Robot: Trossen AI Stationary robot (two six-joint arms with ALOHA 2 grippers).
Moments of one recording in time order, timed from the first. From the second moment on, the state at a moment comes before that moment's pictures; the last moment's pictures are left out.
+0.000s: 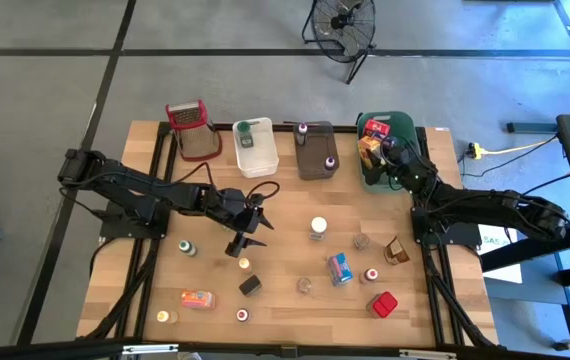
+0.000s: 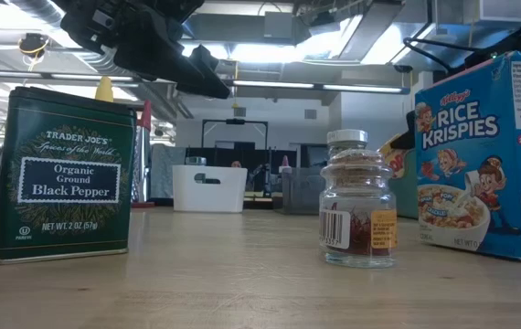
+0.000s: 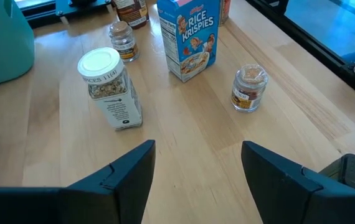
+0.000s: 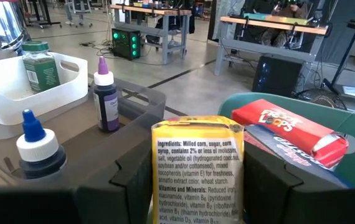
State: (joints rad) left arm -0.10 1.35 0.73 0.06 0.15 0.20; right arm -0.63 0.92 0.01 0.75 0.27 -0.01
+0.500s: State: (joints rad) left arm -0.10 1.35 0.73 0.06 0.15 0.19; right arm -0.63 0.92 0.01 0.74 0.26 -0.01
